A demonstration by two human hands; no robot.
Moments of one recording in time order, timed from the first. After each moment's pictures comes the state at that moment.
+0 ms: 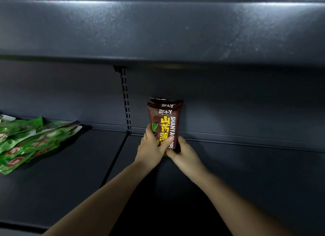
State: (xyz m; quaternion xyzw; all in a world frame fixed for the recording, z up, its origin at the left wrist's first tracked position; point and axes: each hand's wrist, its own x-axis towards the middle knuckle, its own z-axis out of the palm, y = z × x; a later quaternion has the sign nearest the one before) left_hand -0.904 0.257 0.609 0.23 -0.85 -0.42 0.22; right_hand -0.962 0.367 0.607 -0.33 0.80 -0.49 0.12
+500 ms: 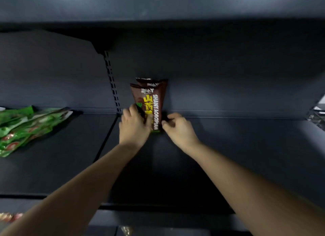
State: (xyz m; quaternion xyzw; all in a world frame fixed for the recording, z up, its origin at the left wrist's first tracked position) left_hand -0.883 0.278 0.627 0.31 -0.88 -0.22 0.29; right_hand -0.955 0.396 0.622 -0.27 0.84 -0.46 0.02
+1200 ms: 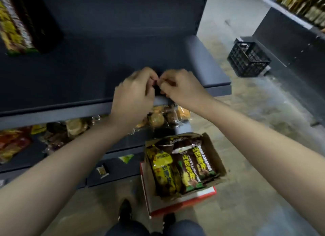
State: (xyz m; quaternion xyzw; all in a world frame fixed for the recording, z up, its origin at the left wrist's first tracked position) left_hand -0.836 0.608 0.615 -0.03 -0.91 -0.28 0.30; right_hand -0.901 0.744 0.639 -0.29 0.91 -0.31 0.02
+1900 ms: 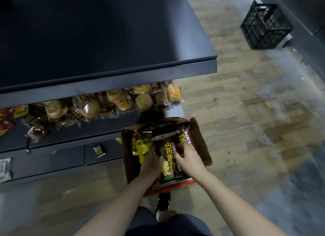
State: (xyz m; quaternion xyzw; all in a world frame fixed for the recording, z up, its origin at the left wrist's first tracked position) left_hand -0.782 0.765 0.385 0.30 -0.82 -0.42 -0.24; right_hand -0.827 0.899 0.404 -0.04 0.91 -0.29 0.29
